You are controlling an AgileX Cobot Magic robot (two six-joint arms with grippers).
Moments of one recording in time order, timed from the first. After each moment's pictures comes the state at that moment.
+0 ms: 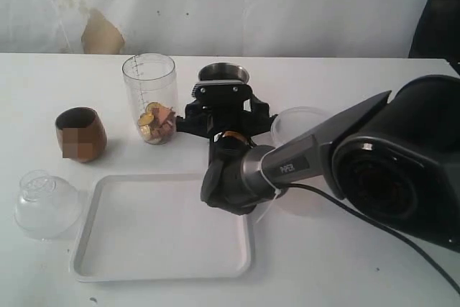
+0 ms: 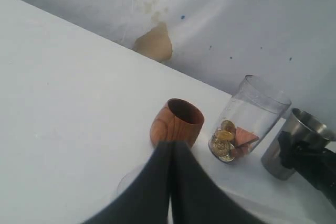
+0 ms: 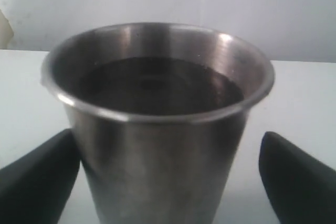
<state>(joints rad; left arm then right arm) -0.06 0.00 -0.01 0.04 0.23 -0.50 0.67 2.37 -1.35 0.93 -0.99 -0.51</state>
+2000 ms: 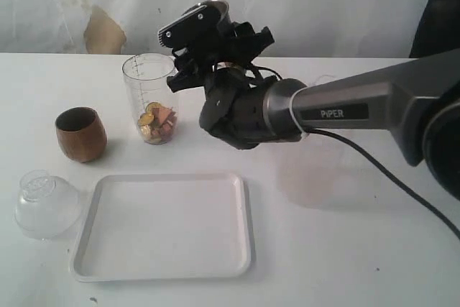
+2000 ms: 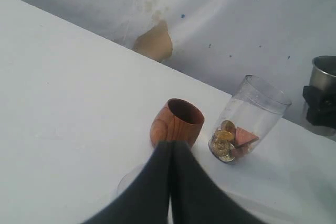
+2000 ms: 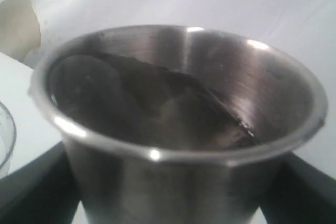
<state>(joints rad) -0.06 0.00 -0.01 0.04 0.23 -0.50 0.63 2.15 -1.45 0.95 -0.77 -1.19</state>
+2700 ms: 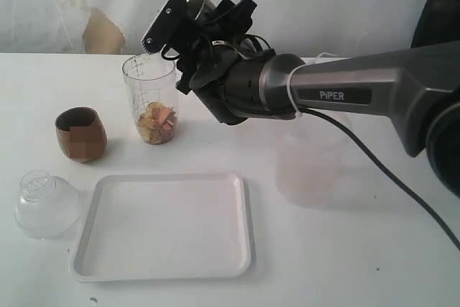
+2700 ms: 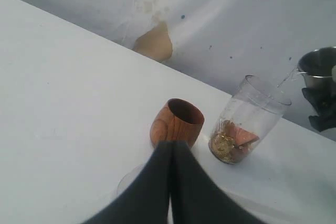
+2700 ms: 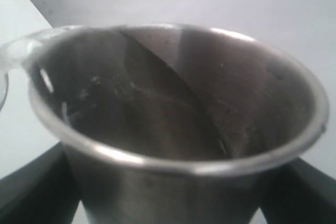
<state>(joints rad) -0.06 0.00 -0.01 0.04 0.23 -0.50 0.63 2.15 -1.57 1.20 -0.65 -1.87</state>
